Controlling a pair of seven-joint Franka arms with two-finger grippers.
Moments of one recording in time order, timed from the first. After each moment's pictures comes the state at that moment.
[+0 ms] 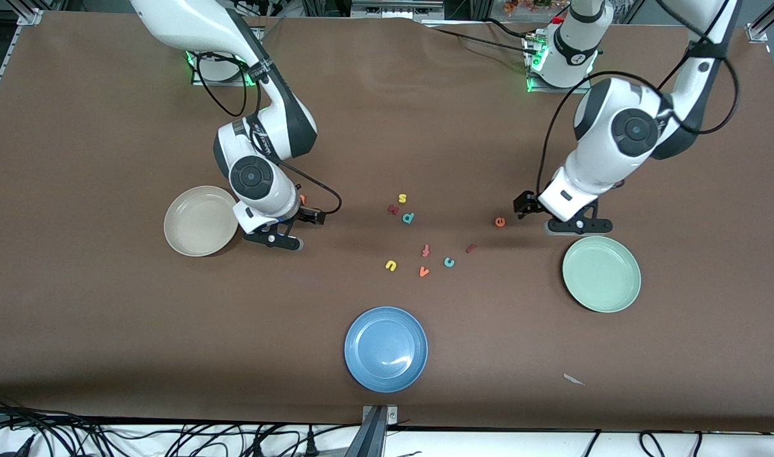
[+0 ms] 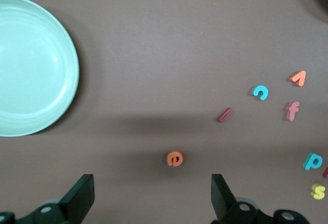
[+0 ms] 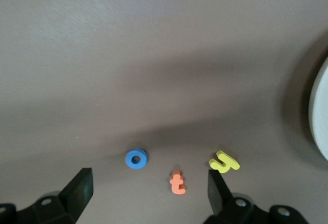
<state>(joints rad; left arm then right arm) 0.04 0.22 -0.36 -2.07 0.00 2.30 -0.36 0.57 0.52 -0.08 -1.79 0.10 2.16 0.65</state>
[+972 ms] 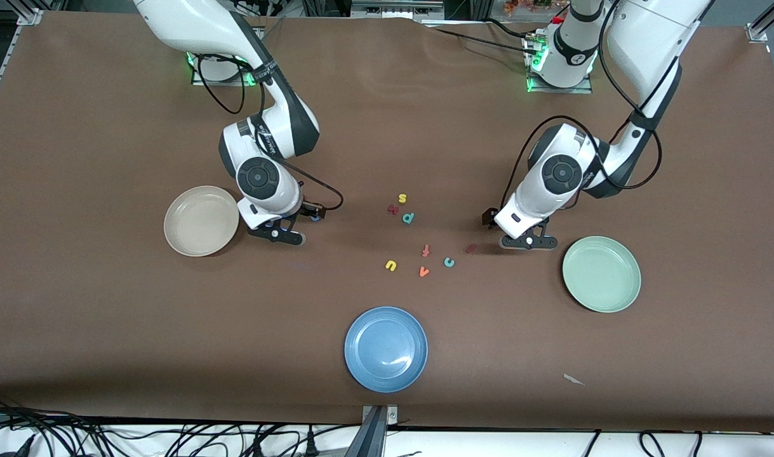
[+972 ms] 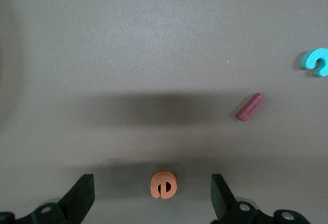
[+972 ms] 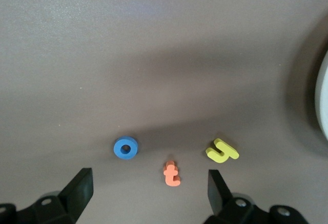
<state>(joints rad) -0.01 0.48 -0.36 -2.08 0.19 2.45 -0.48 0.57 0.52 -0.07 -1.83 0.10 2.16 0.65</state>
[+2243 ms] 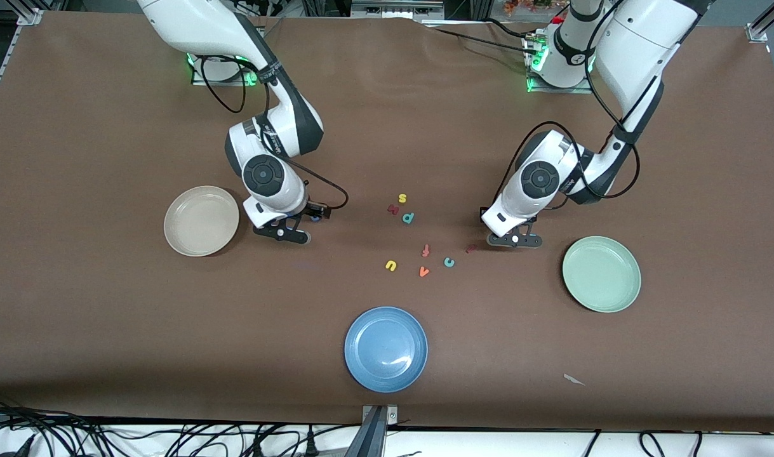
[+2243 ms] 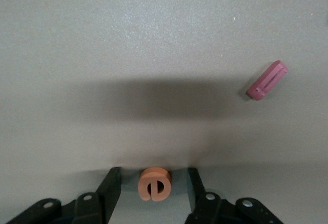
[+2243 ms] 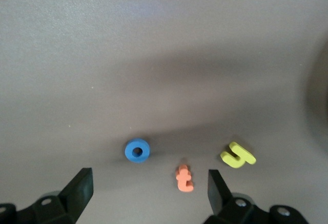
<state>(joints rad) -0.04 0.54 -0.36 -2.08 0.27 2.45 -0.54 0.58 0.53 -0.05 -1.85 0.11 2.23 0.66</state>
